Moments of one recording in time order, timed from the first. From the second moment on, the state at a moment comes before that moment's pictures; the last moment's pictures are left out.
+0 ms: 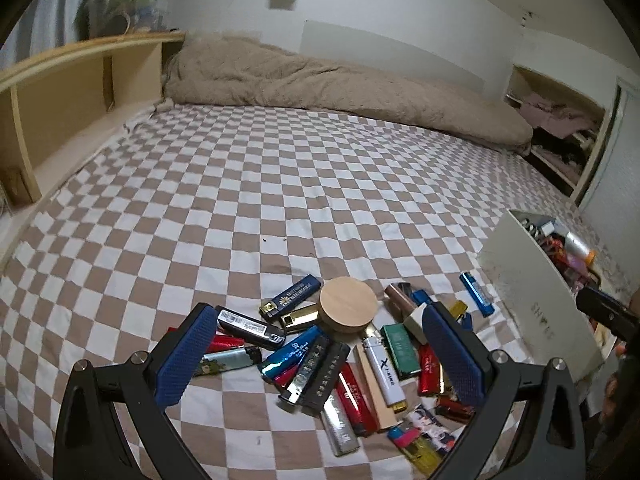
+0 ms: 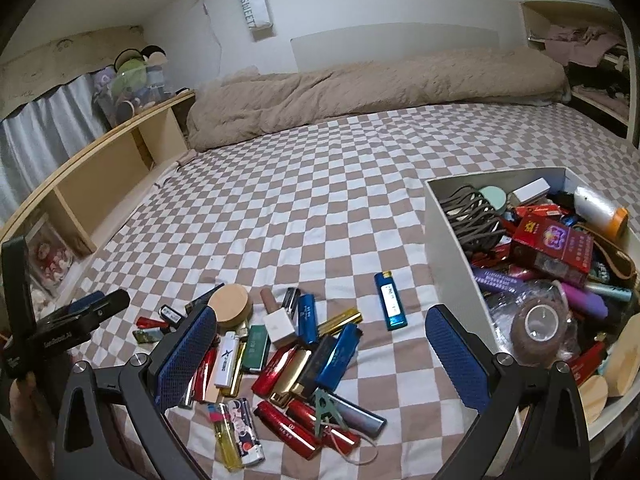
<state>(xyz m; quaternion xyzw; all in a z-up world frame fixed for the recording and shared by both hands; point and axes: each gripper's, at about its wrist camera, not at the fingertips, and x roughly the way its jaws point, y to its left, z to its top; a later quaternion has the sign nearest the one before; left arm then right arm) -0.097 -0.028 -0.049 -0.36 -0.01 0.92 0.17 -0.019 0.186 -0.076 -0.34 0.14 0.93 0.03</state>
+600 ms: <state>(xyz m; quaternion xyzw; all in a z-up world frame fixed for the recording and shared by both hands) -0.087 -0.035 -0.095 -0.44 0.03 0.87 0.22 -0.006 0.131 -0.151 -0.37 0.06 0.93 -0.02</state>
